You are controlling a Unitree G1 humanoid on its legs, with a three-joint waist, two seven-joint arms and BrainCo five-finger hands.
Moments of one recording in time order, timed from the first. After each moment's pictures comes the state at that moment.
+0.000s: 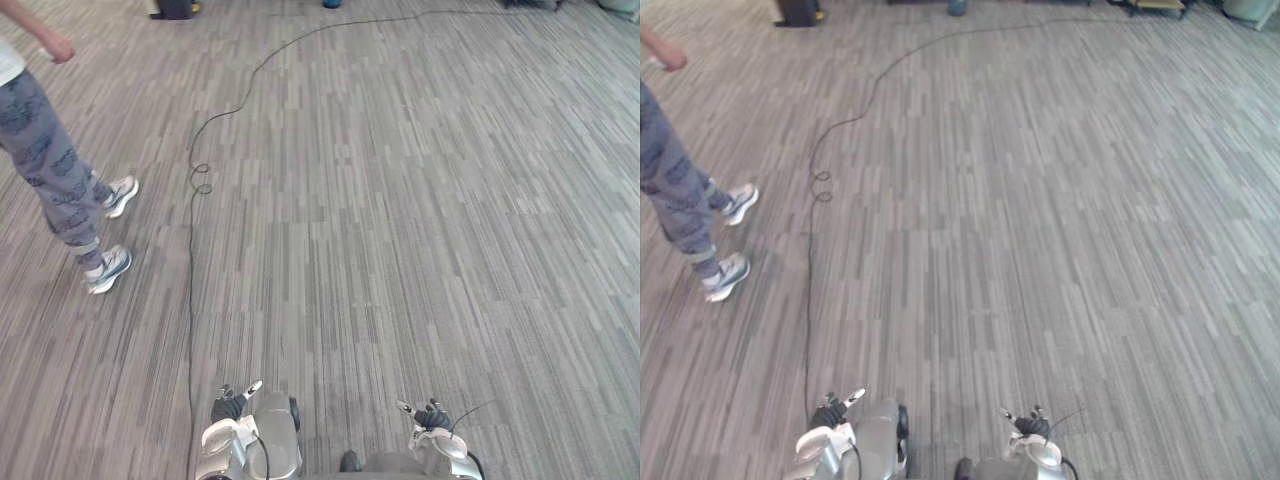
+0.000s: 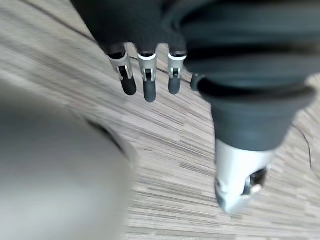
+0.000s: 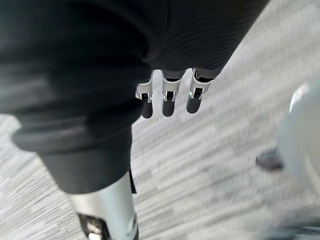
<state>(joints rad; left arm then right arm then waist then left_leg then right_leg) 0.02 -0.06 0.37 0.87 -0.09 -0.09 0.12 -0.01 0.06 -0.22 0.96 0.16 -0.04 -0.19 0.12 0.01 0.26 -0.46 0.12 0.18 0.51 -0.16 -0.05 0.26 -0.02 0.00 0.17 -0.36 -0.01</state>
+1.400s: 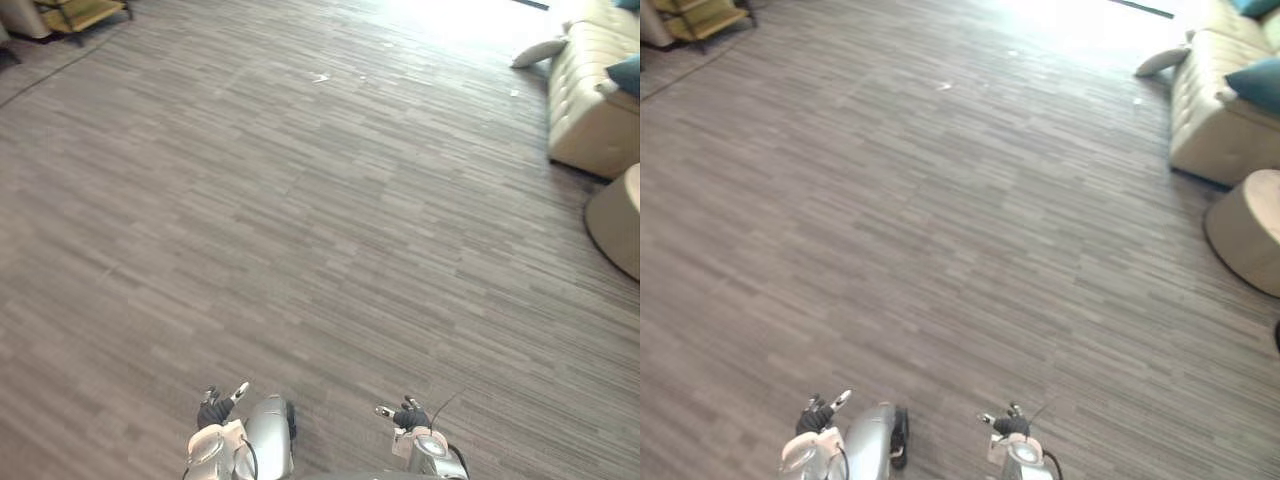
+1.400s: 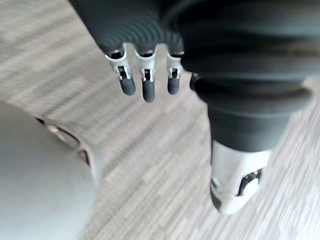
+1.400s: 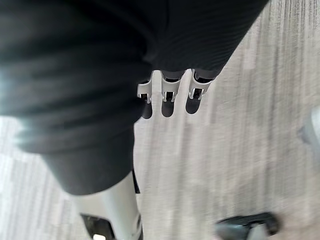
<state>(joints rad) 0.02 0.00 0.35 0.95 -0.07 -0.08 0.12 0.03 0.06 -0.12 0.94 0.08 -0.02 -0.15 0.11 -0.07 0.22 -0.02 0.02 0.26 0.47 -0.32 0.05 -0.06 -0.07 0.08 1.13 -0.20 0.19</state>
